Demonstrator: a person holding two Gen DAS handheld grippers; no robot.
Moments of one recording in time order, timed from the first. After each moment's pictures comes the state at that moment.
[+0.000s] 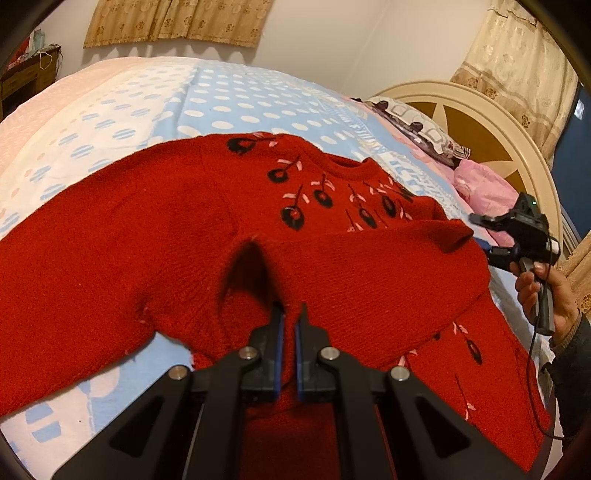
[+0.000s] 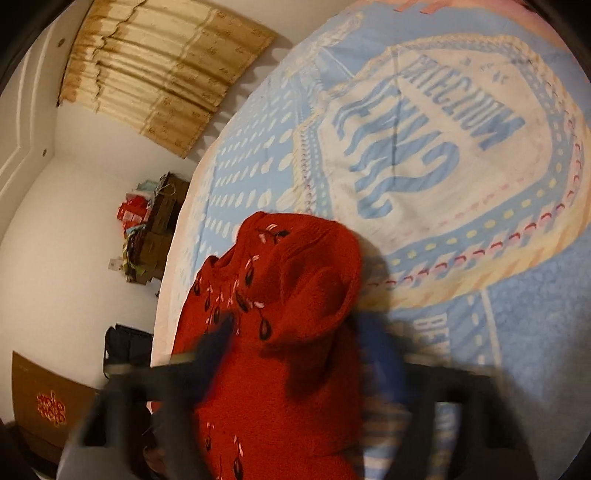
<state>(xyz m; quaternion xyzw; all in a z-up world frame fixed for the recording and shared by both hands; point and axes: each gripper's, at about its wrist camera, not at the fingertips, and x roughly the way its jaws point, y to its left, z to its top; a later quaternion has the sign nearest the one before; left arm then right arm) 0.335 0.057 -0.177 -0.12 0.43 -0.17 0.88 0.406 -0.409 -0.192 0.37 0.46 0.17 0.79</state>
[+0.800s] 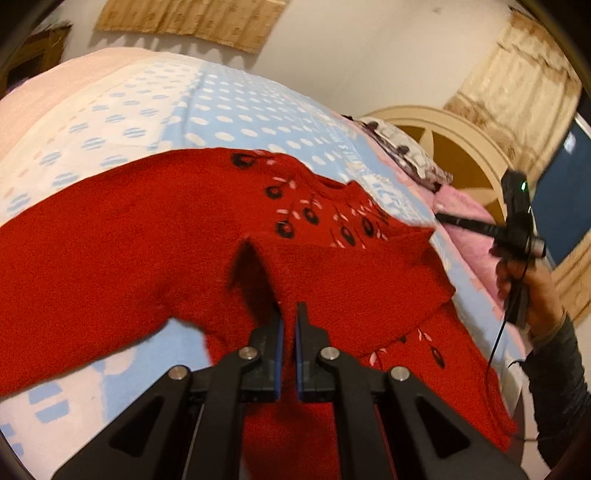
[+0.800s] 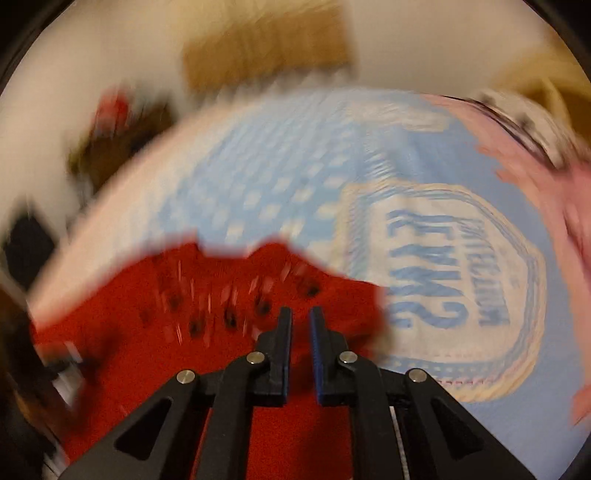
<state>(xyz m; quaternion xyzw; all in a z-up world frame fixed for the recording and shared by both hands) 0.319 0.089 -0.162 -0.19 0.41 -0.19 0.87 0.425 -0.291 -0.105 -0.02 0.45 0.14 0.88</state>
